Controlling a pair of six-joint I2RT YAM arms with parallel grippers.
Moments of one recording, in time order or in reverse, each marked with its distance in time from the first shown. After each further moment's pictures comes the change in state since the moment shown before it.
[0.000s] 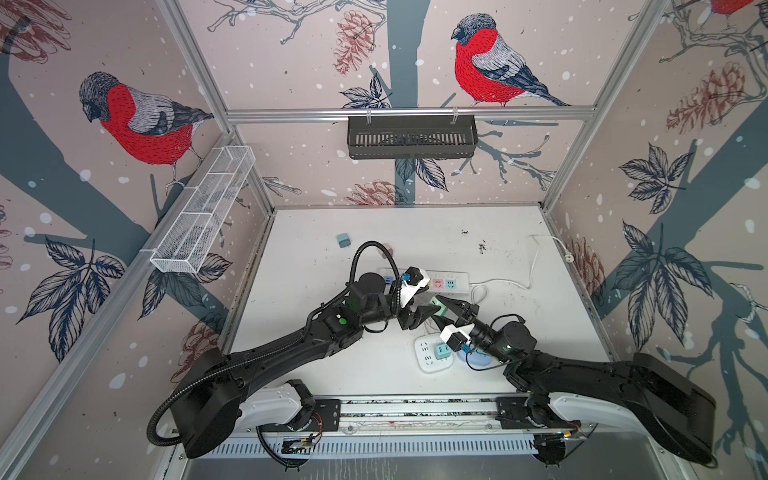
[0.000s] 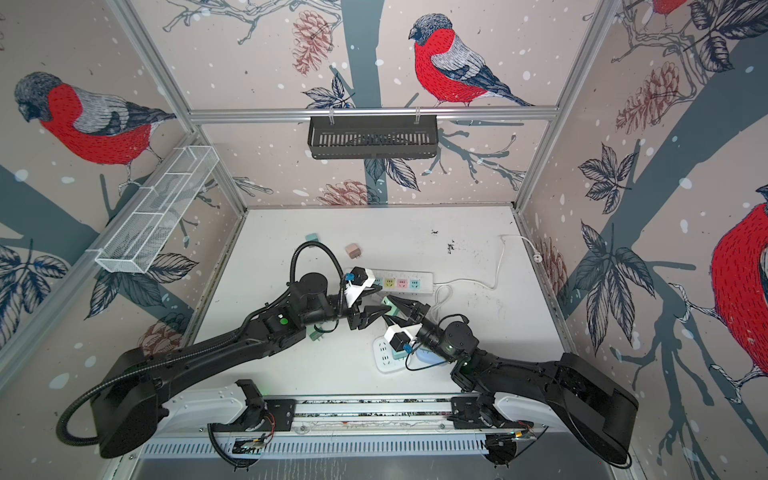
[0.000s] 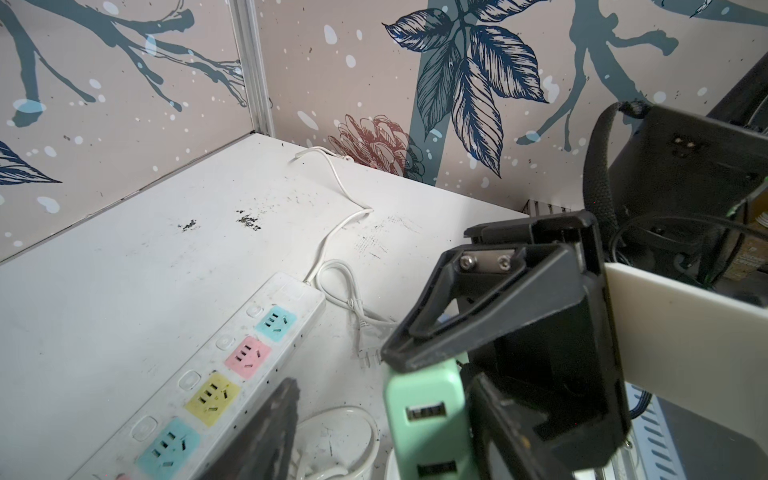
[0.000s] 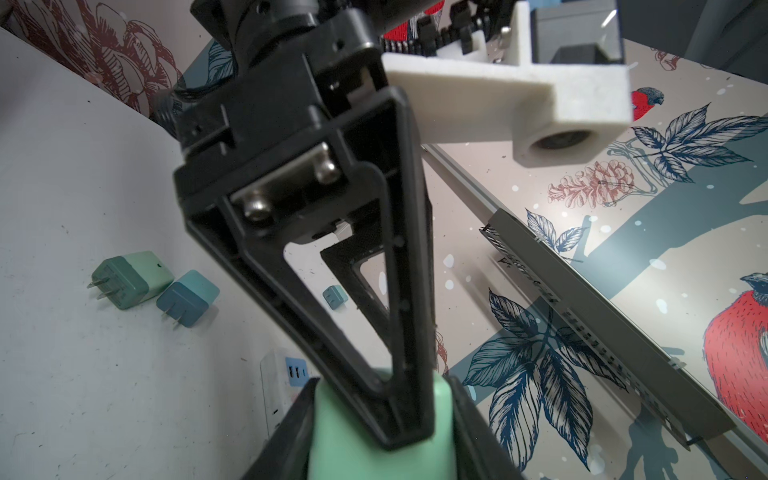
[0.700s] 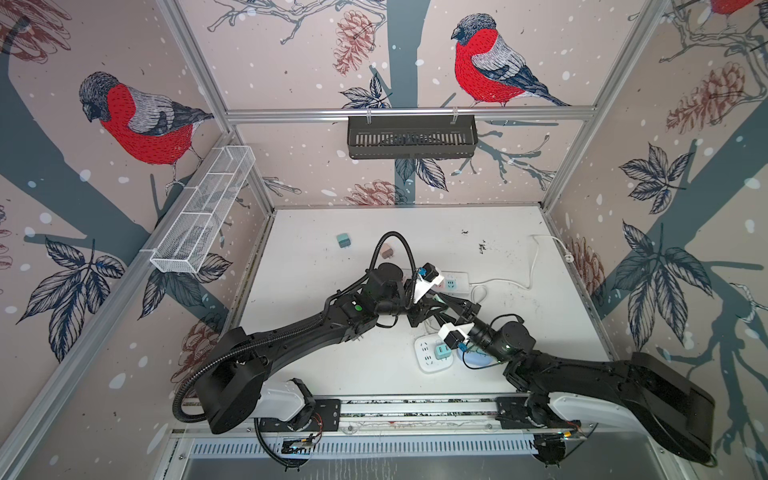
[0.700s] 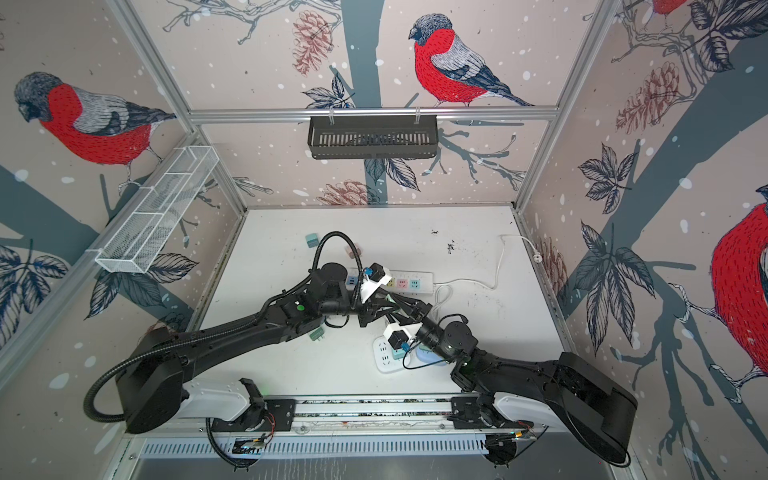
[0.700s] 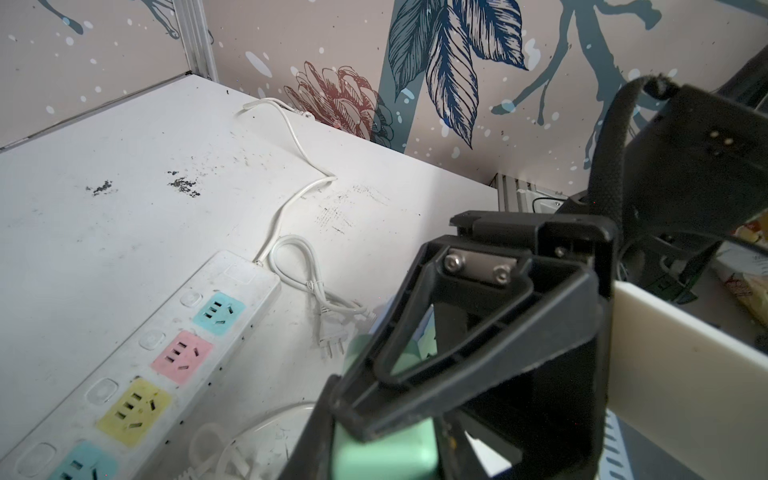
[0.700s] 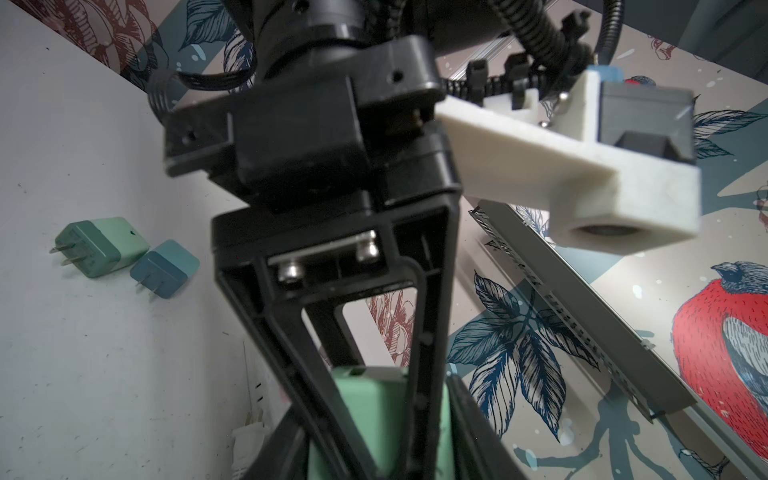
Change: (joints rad) left arm -0.005 0.147 0.135 -0.119 0.119 -0.032; right arm 0.000 0.010 -0.004 -0.006 0.065 -0.051
